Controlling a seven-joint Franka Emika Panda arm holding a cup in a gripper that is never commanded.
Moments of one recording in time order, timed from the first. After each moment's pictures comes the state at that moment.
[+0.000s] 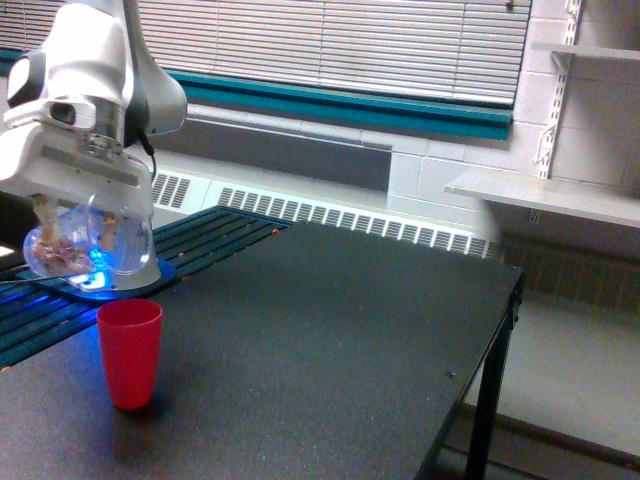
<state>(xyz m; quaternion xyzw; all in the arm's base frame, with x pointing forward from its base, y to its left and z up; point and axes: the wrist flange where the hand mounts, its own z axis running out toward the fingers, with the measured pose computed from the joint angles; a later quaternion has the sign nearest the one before) 0.256 -0.325 0.335 0.88 -0.38 0.25 0.14</state>
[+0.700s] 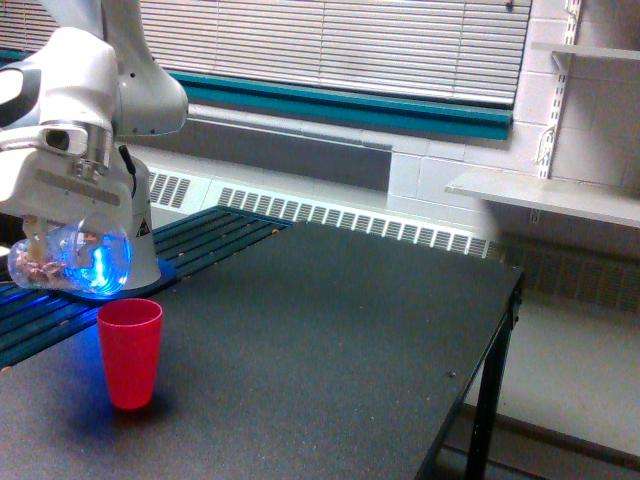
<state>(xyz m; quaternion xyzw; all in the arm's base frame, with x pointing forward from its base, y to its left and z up) 0.217 -0.308 0.298 0.90 -0.35 0.20 0.16</state>
